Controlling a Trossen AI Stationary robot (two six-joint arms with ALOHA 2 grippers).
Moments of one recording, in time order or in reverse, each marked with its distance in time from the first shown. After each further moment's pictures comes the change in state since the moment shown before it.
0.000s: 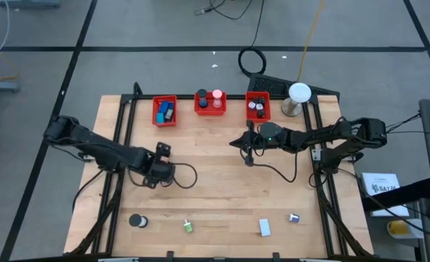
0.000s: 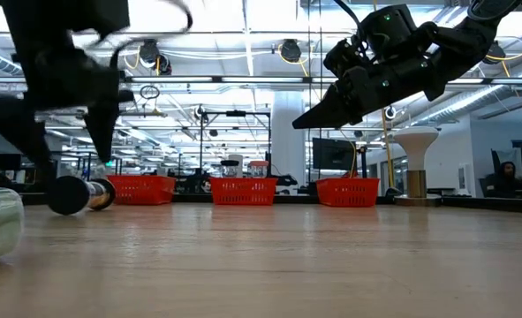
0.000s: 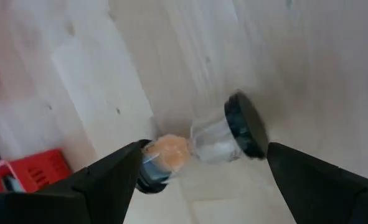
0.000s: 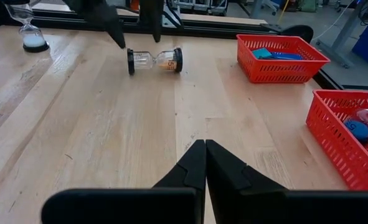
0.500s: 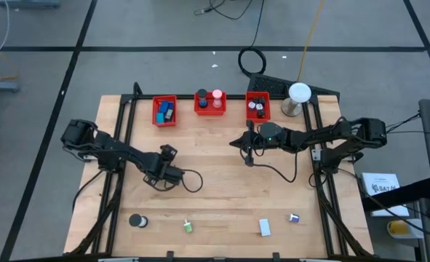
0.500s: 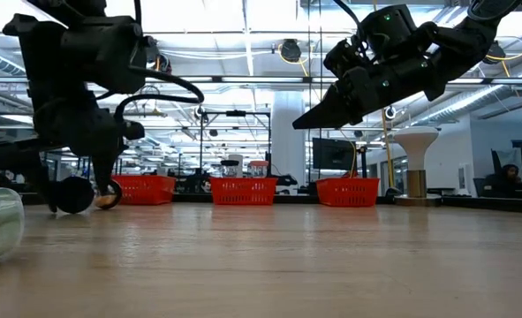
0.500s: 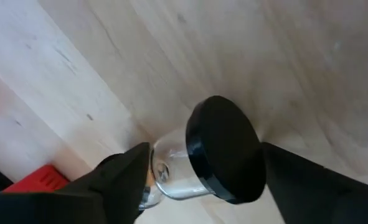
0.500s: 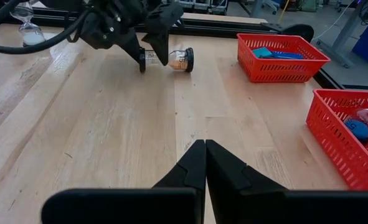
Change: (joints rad) left arm 0.041 0.237 -0.002 0.027 -0.047 0.193; right arm 0.000 0.000 0.000 -0.003 0.000 -0.003
